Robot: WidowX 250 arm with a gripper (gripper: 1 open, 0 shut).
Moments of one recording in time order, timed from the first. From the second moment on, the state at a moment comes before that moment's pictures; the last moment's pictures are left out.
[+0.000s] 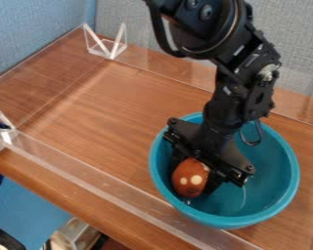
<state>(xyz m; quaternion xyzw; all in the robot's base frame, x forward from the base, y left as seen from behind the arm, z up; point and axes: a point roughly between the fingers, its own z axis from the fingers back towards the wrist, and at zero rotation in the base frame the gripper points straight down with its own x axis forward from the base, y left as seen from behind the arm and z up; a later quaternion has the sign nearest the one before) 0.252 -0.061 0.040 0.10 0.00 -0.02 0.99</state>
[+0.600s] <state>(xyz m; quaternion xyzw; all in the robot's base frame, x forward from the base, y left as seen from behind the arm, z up) 0.252 -0.058 0.040 0.10 0.00 -0.01 0.99</state>
